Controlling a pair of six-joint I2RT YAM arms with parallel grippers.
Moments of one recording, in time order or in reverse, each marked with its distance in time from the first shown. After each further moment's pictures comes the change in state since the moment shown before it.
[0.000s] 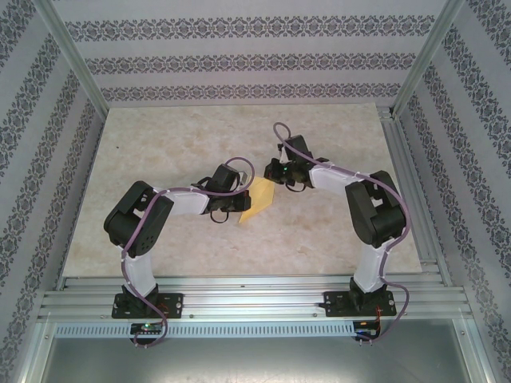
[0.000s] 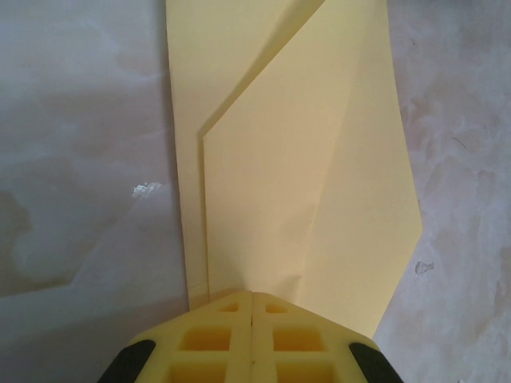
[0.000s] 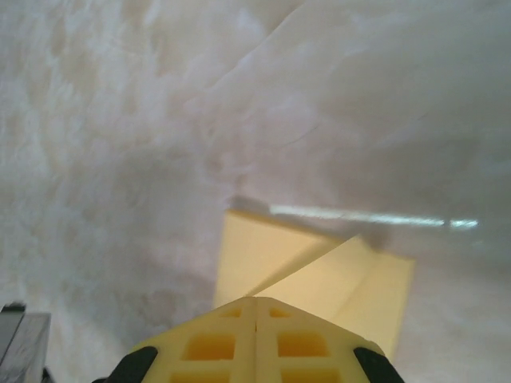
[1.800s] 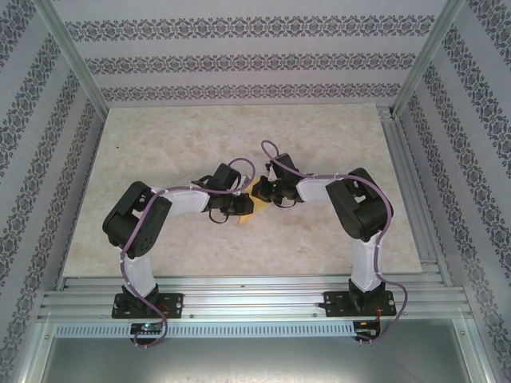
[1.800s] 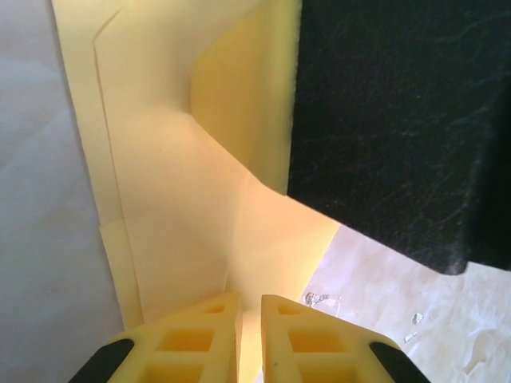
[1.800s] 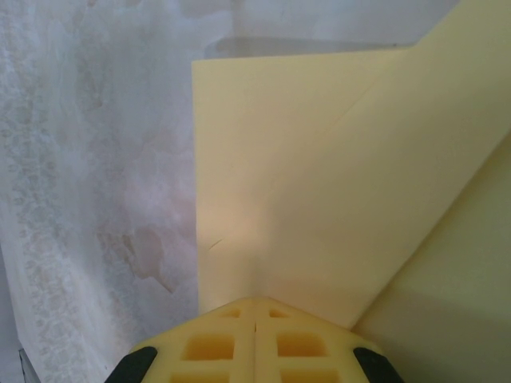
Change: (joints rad) left arm -0.001 -0.014 0.034 -0.127 0.111 0.002; right arm 0.080 0.114 -0.095 0.180 -0.092 0.150
